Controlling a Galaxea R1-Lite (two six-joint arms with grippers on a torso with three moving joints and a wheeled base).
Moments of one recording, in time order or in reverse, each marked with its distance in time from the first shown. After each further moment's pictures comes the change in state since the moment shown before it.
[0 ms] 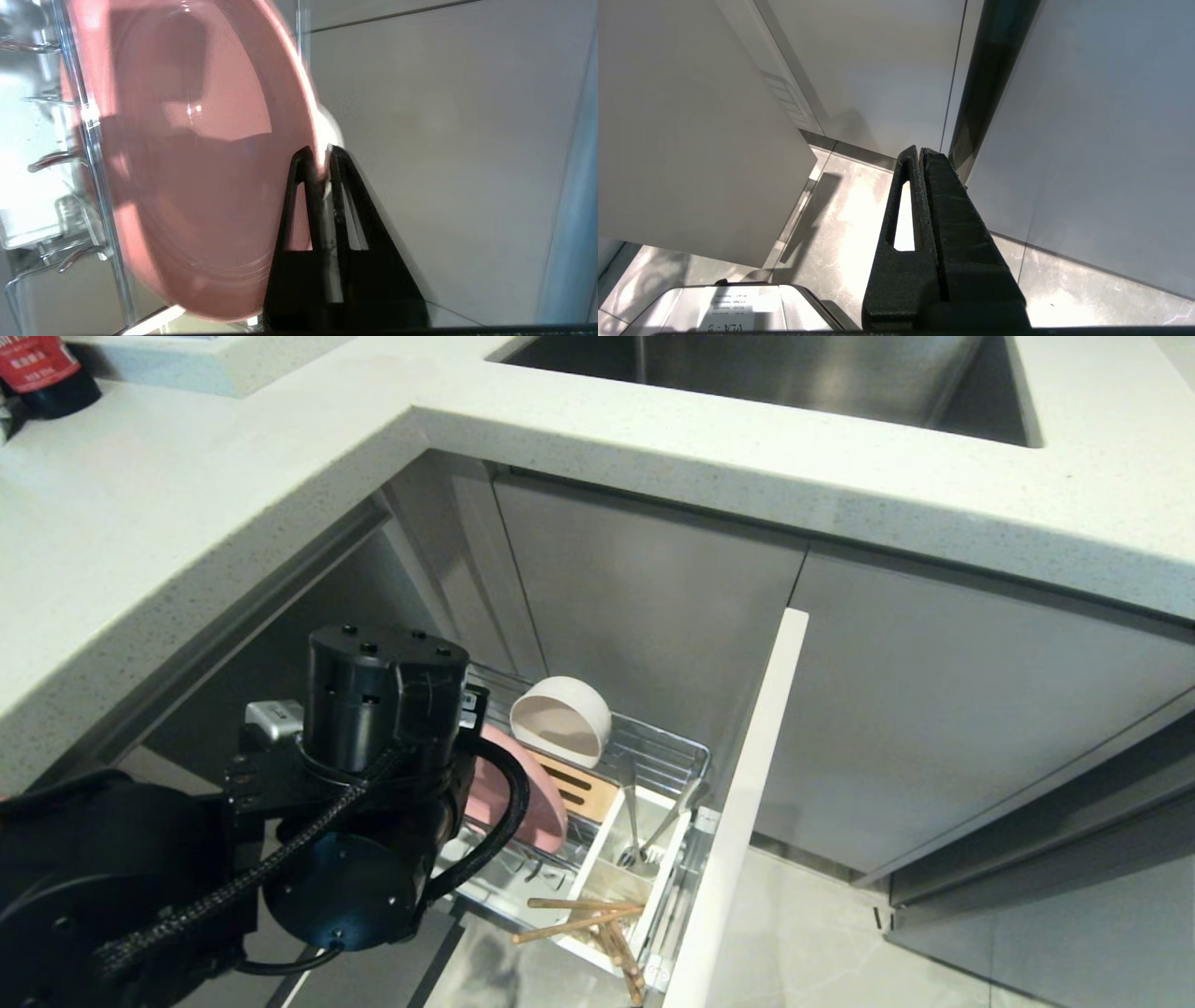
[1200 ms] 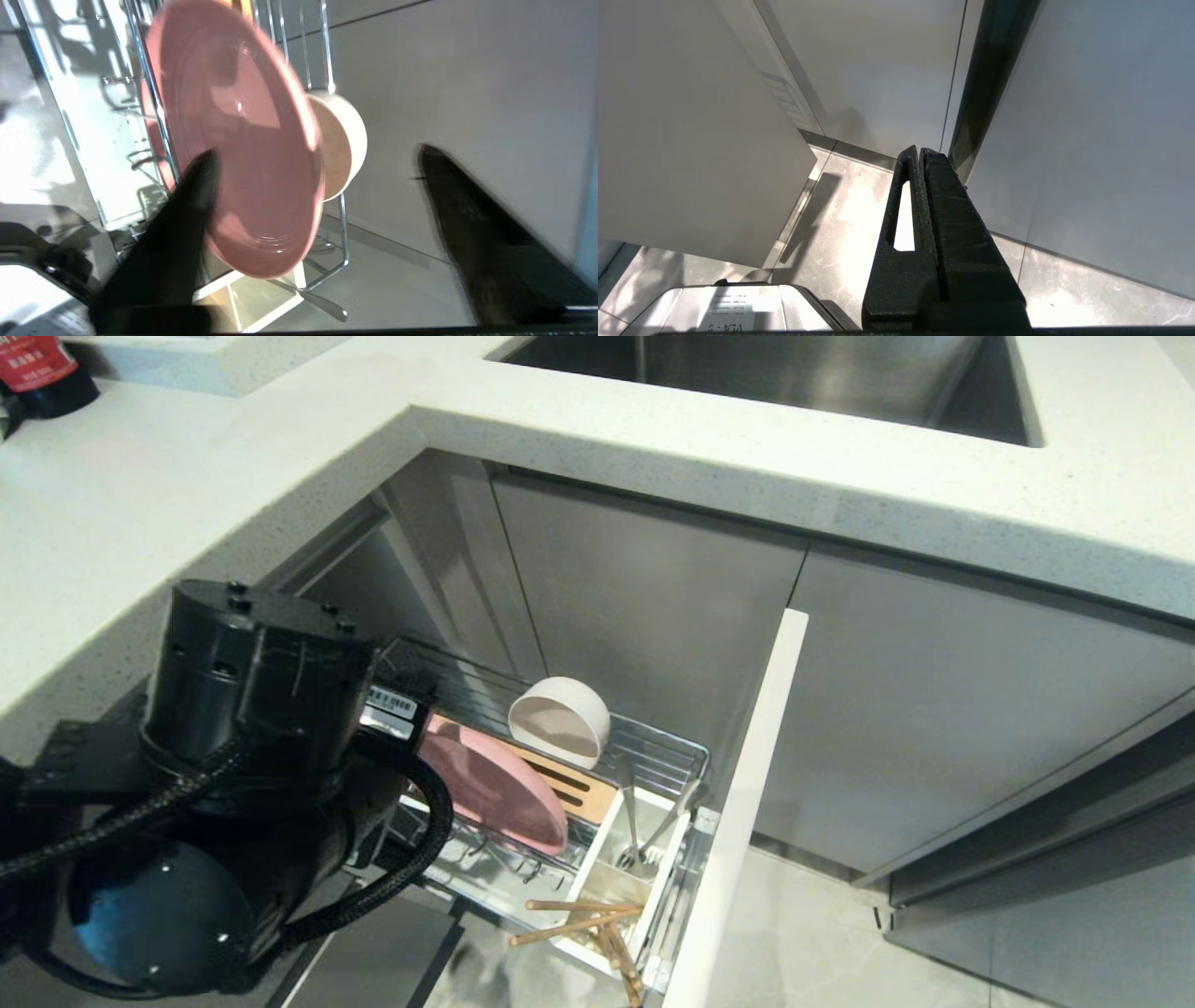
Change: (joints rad) left arm -0.039 -0.167 -0.084 0.393 0.003 0.025; right arm 0.000 0.000 0.000 0.000 0.000 0.000
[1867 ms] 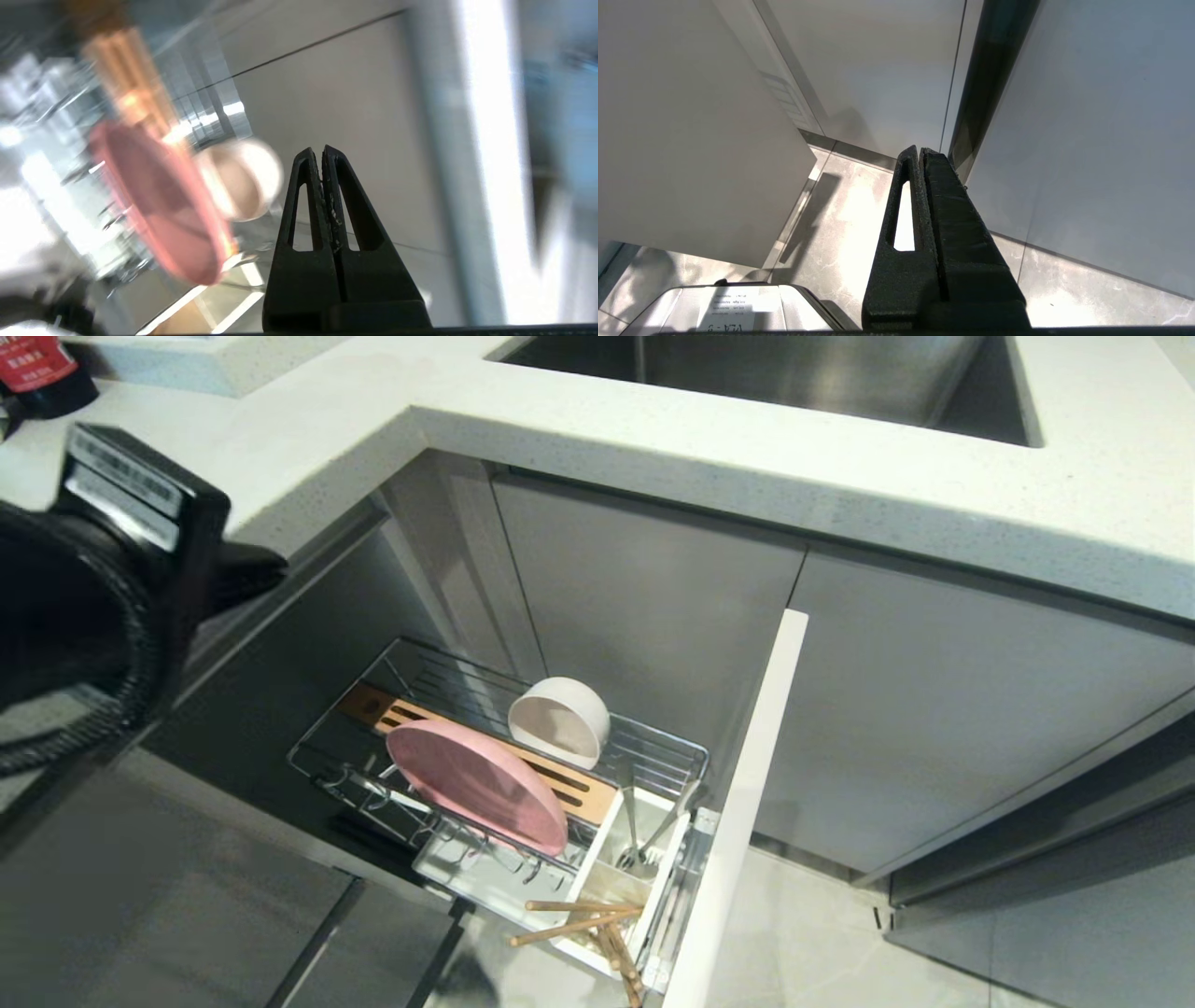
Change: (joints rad) left arm -0.005 -0.196 -0.316 0.169 -0.076 0.429; right arm 0.000 0.000 0.000 0.000 0.000 0.000
